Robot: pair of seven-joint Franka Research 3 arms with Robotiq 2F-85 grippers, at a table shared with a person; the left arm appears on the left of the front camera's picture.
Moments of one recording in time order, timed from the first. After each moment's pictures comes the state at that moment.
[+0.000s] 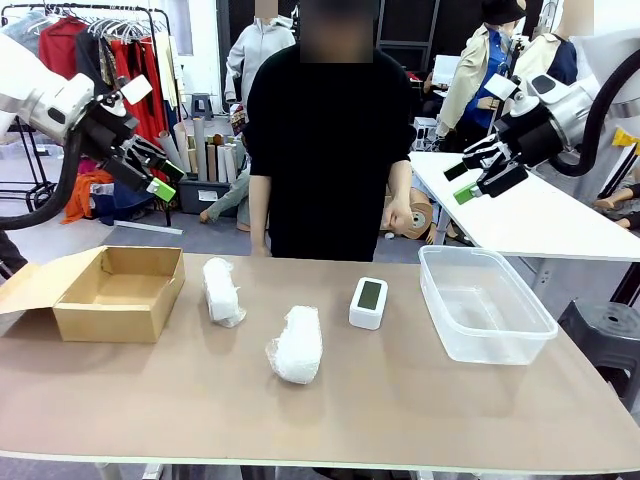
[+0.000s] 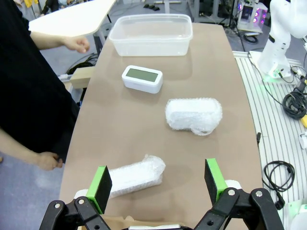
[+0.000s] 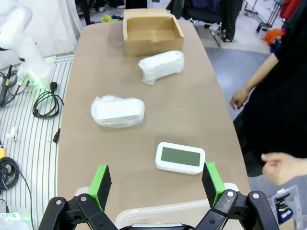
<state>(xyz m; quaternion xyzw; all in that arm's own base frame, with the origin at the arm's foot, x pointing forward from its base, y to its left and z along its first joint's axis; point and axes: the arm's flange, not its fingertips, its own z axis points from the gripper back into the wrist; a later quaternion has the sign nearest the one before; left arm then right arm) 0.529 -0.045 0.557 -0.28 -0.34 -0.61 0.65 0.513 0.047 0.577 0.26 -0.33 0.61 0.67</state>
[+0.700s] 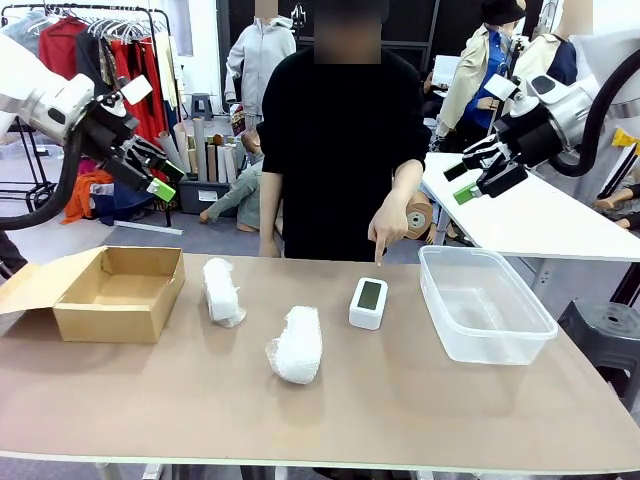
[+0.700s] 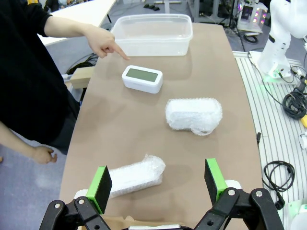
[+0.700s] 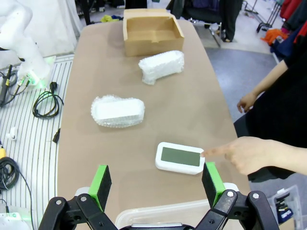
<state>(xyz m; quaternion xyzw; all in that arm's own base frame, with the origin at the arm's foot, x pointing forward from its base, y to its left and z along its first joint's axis) 0.529 -0.045 0.557 -0.28 -0.34 -0.61 0.65 0.513 0.047 0.577 0.26 -0.33 0.61 0.67</state>
